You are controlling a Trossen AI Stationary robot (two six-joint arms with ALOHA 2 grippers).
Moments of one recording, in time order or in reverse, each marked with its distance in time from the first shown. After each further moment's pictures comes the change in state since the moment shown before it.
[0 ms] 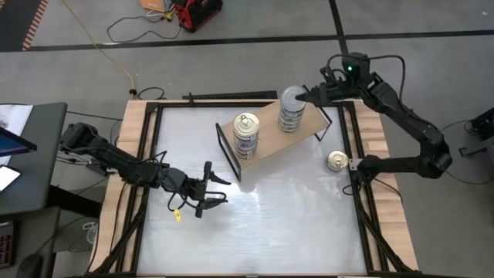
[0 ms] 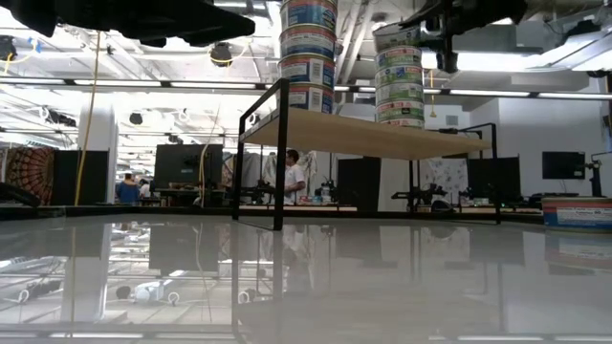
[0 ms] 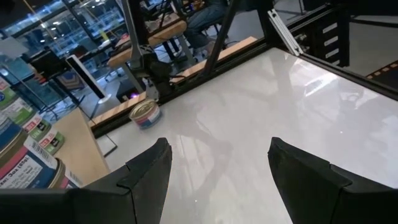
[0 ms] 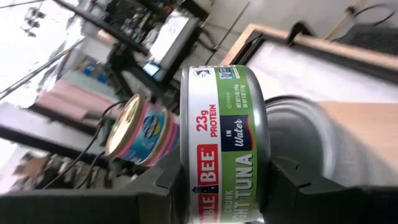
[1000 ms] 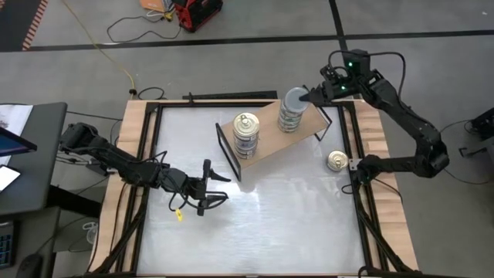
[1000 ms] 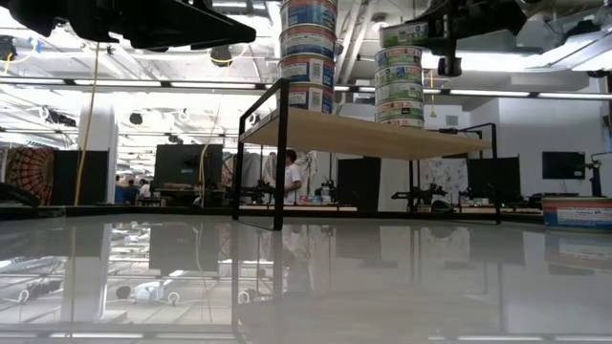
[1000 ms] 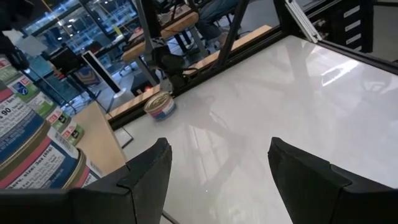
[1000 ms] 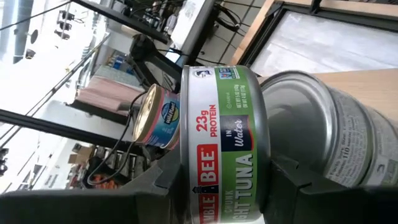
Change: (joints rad) left arm 0.000 0.000 0.000 -0.012 -0.068 0.033; right arm -0.118 0.019 -0.001 -0.021 -0.208 0.070
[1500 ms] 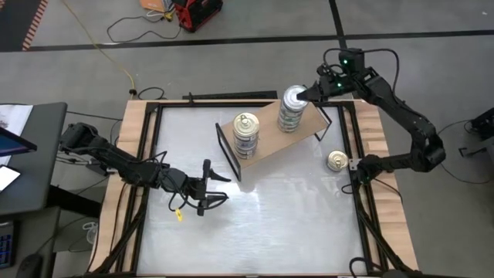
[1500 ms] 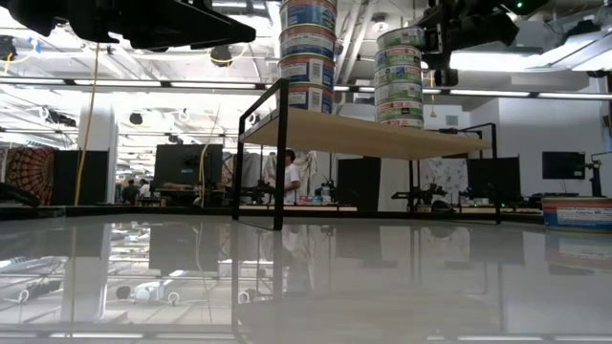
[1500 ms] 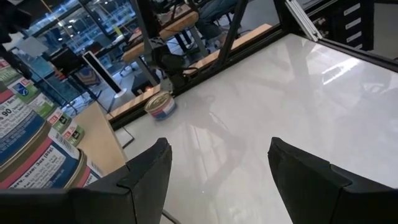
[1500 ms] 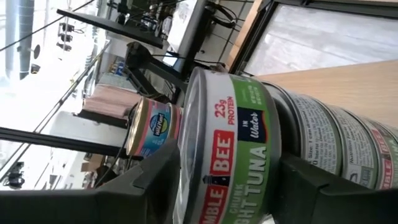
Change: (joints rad) left arm 0.000 0.000 0.000 -0.002 -0.003 0.006; right arm -0.006 0.069 0.001 0.010 -0.019 0.031
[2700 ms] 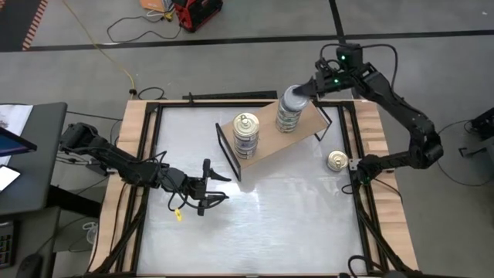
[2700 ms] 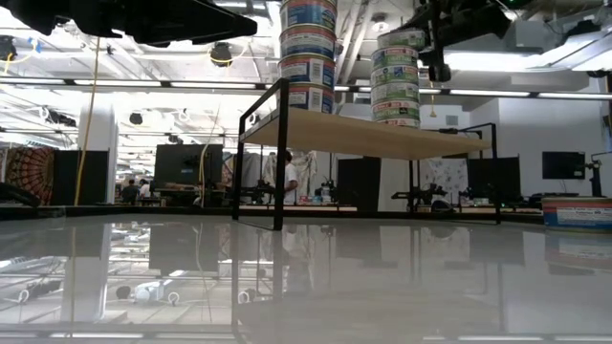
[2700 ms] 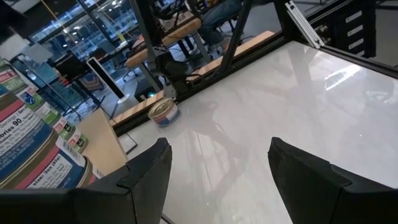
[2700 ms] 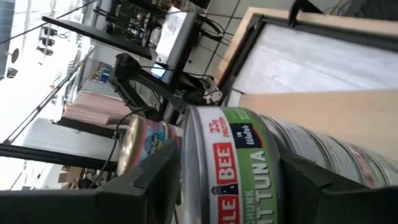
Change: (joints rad) left arm 0.000 0.000 0.000 0.031 0.000 0.015; right arm 0.024 0.040 0.107 -0.025 0.103 -0.005
